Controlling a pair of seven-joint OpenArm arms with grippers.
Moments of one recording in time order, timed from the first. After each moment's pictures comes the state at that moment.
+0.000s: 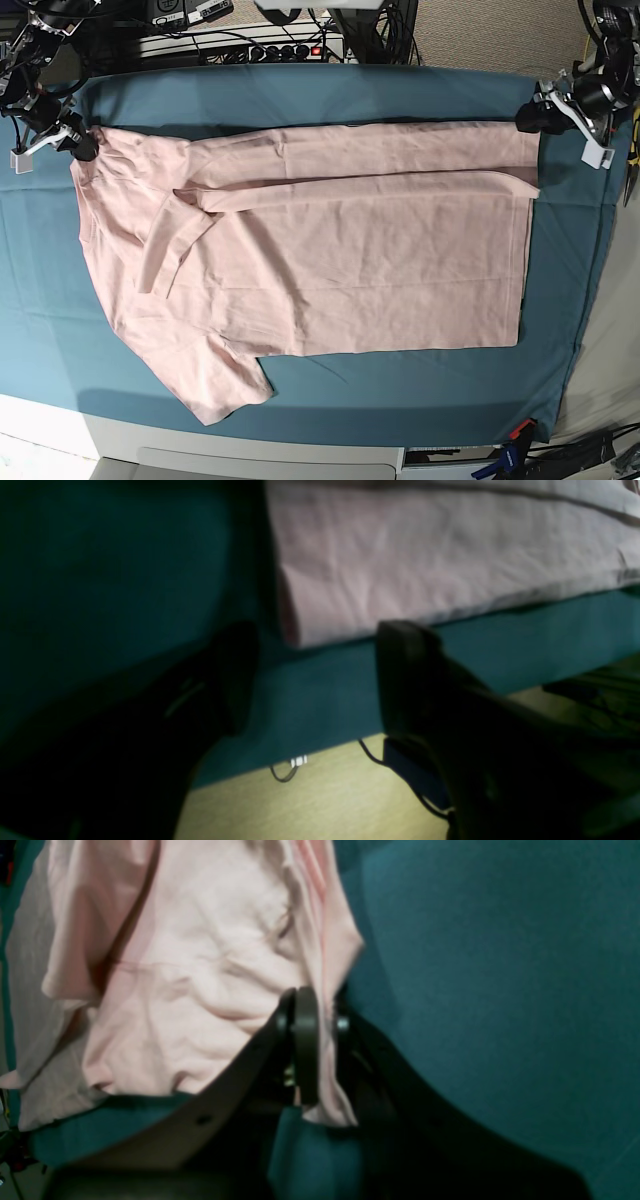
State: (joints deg) left arm 27.1 -23.9 -29.4 94.8 -61.5 -30.1 63.4; right arm -9.8 26.7 49.9 68.4 57.4 38.9 -68.2
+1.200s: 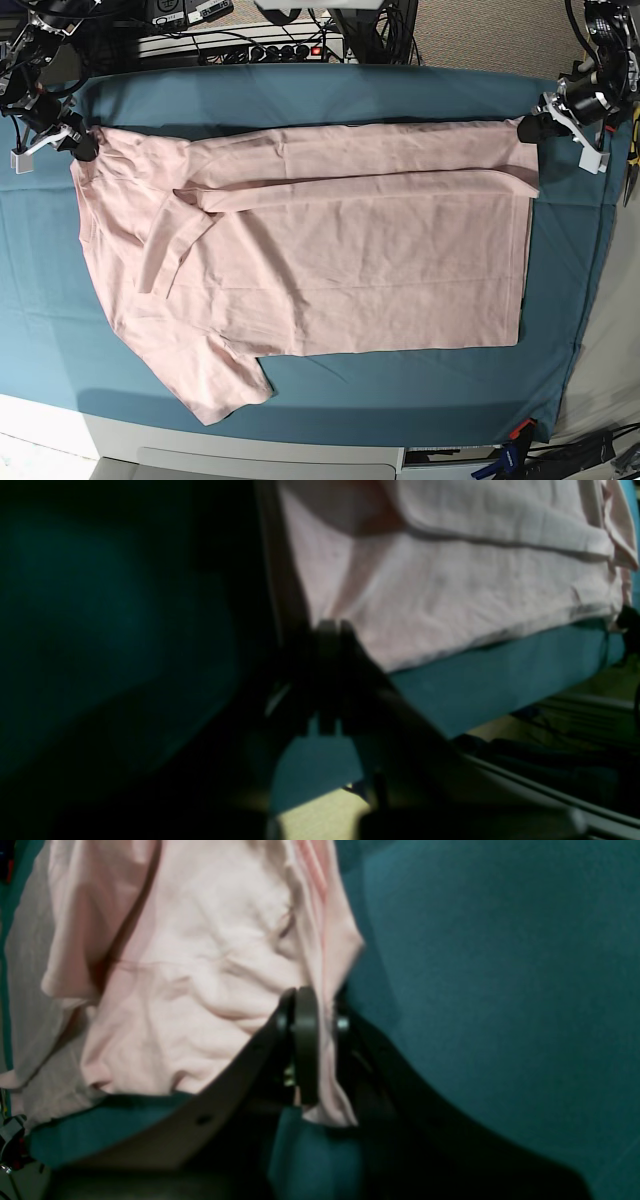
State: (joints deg) left arm 22.5 -21.4 -29.4 87.1 -64.2 -31.7 63.7; right arm -9.8 26.7 49.9 68.4 57.4 39.6 -67.7
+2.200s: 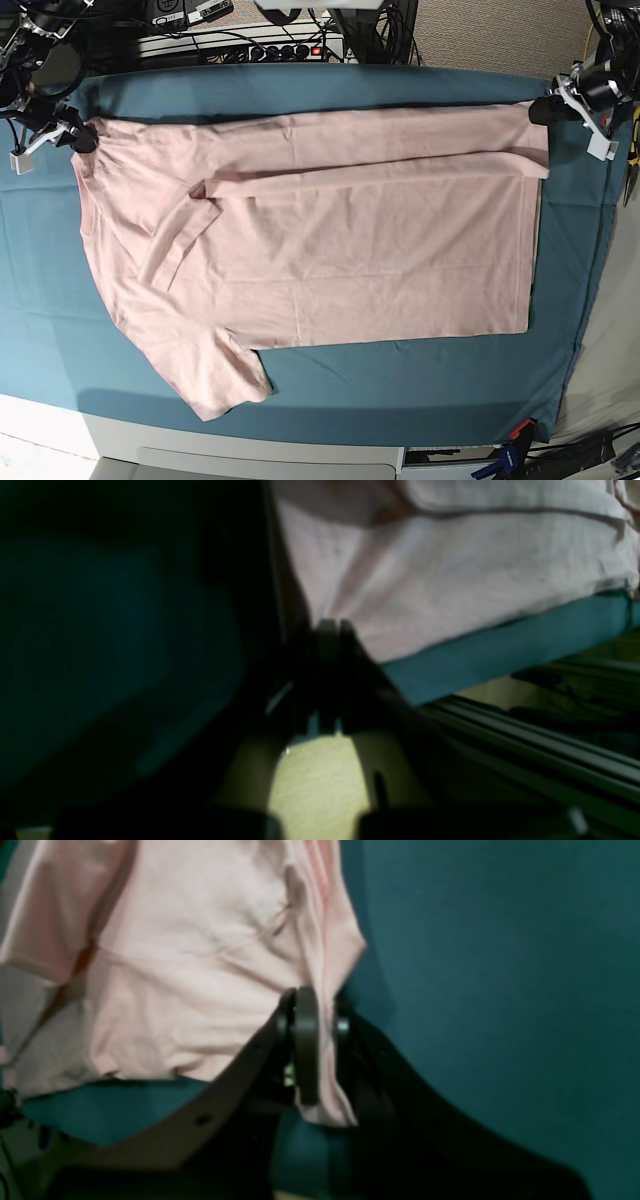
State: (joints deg) left arm 27.4 -26.5 -29.4 87.2 -65.5 -32.0 64.5; right arm -9.9 30.0 49.7 68.4 58.0 39.8 -76.2
